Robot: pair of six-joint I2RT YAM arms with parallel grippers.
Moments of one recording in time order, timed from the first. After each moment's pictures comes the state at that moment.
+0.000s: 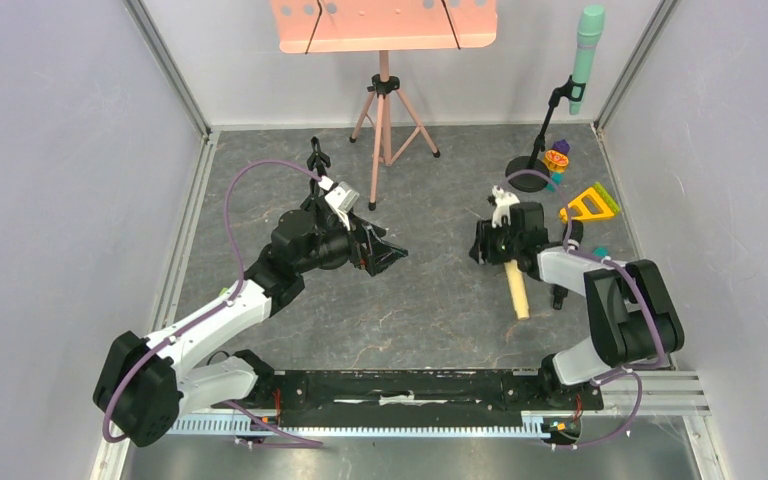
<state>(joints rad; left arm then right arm) -0.61 1.10 0.64 0.33 0.47 -0.41 0.21 1.53 0.67 0.13 -0.26 0.10</state>
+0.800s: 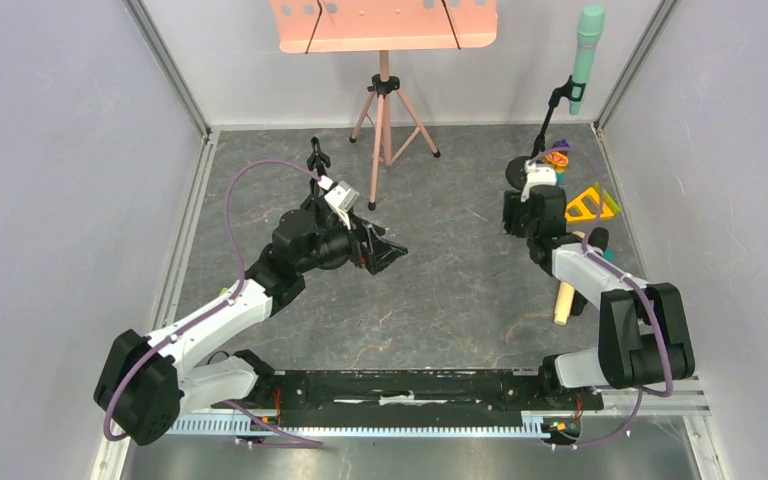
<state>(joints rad) -0.61 1.11 0.64 0.34 0.45 -0.41 0.16 1.39 0.67 0.11 0.14 0.06</state>
